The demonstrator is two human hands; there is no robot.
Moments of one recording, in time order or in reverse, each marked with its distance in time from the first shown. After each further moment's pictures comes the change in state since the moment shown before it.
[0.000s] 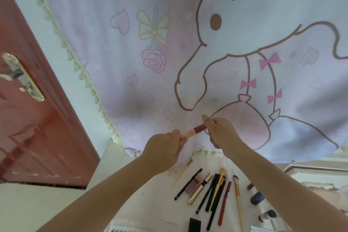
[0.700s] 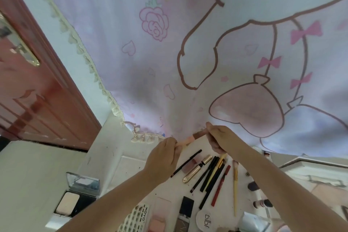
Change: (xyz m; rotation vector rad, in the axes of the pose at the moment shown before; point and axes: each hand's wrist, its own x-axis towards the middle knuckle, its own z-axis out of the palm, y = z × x) left_hand -0.042 0.013 0.095 -0.333 0.018 -0.231; right_hand 0.027 0.089 0.007 0.115 -0.409 0.146
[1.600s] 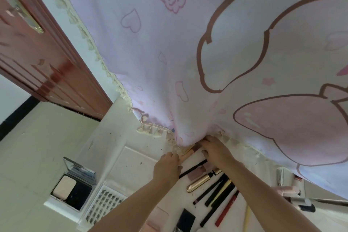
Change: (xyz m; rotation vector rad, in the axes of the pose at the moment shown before) left_hand -0.001 -0.049 0.095 0.183 -0.496 -0.592; right_hand 0.132 0.118 0.027 -0.999 -0.203 -0.260
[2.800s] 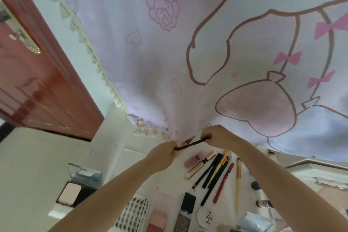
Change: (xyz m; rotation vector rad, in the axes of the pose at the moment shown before) left_hand -0.032 -0.004 -0.074 -0.160 -0.136 0.246; right_hand -0.063 -0.040 -0.080 0.140 -0.020 0.165
